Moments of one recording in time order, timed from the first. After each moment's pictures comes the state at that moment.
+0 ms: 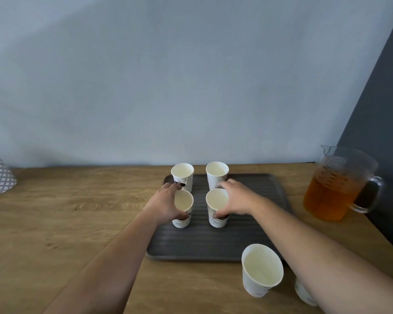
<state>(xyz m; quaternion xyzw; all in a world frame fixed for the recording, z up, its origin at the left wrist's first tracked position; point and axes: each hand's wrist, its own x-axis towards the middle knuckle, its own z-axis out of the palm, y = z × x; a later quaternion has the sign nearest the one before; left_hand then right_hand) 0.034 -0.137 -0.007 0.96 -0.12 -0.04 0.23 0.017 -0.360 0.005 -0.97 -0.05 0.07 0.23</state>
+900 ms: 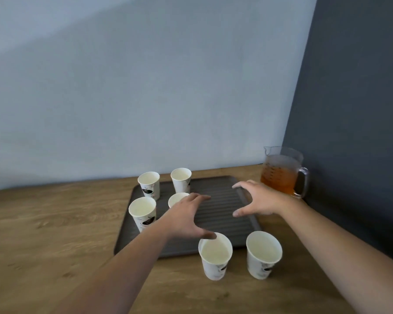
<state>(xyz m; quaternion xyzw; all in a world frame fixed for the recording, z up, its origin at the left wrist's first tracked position) -0.055 -0.243 0.028 0.91 -0.34 -0.08 0.20 -0.092 -0.482 0.054 -0.97 0.02 0.08 0.23</state>
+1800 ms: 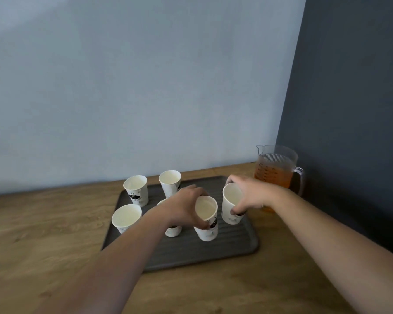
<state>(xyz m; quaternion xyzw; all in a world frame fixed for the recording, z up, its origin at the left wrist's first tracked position) -0.008 -0.287 0.037 0.91 -0.36 -0.09 0.18 -0.061 -0.495 0.064 -0.98 0.00 0.09 0.19</state>
